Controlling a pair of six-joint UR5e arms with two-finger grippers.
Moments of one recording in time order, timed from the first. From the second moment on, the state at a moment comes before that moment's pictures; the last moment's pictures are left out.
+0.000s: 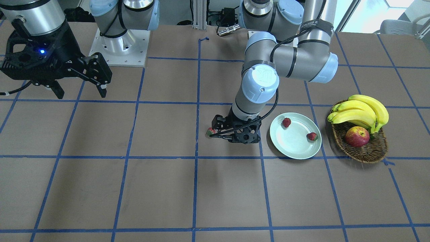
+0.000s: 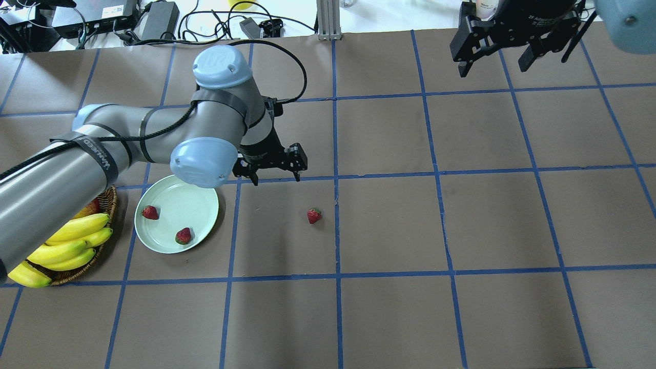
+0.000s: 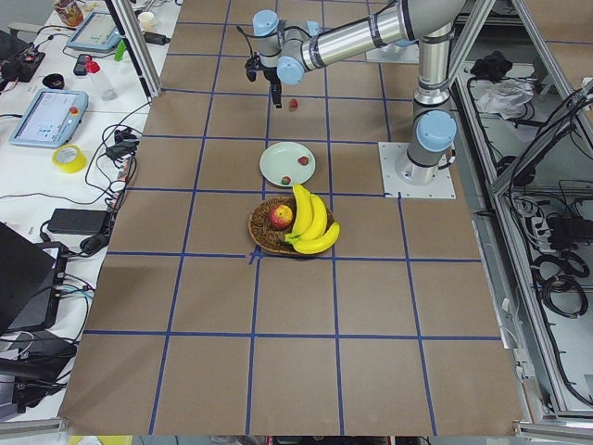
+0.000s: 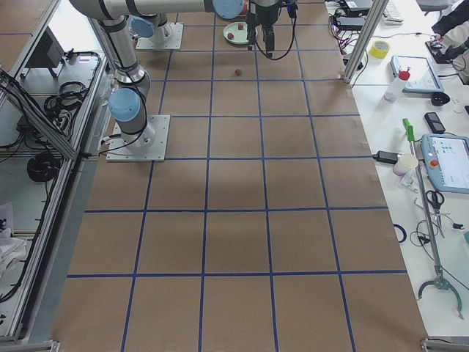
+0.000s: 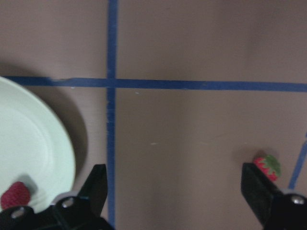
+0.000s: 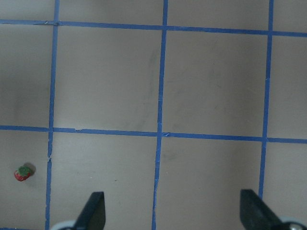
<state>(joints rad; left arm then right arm) -1.78 -1.87 -1.84 -1.07 1.46 -0.22 1.55 -1.52 1.46 -1.64 -1.56 -0.08</state>
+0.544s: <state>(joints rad) -1.84 -1.91 -1.99 -0.84 1.41 -0.23 1.55 -1.52 1.46 -1.64 -1.56 -0.08</state>
